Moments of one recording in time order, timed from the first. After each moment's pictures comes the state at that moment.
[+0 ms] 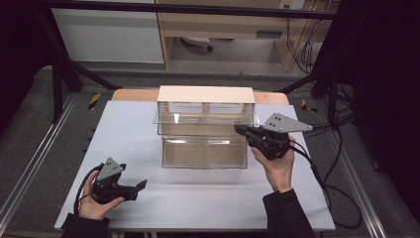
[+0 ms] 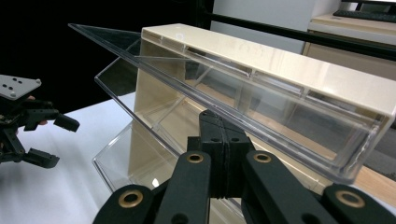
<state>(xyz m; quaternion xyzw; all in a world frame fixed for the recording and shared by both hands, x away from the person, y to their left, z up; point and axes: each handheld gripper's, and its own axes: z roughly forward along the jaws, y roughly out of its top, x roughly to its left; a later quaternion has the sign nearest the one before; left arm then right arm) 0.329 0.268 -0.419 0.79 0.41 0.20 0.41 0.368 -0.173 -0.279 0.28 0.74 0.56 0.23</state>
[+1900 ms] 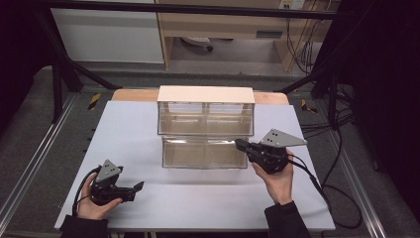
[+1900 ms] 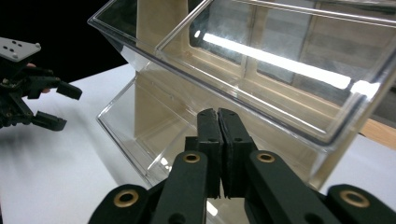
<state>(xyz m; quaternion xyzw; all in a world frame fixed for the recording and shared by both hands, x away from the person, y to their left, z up) 0.329 0.277 -0.431 0.79 0.42 0.20 0.39 0.355 -0.182 -0.318 0.30 0.76 0.53 0.21</state>
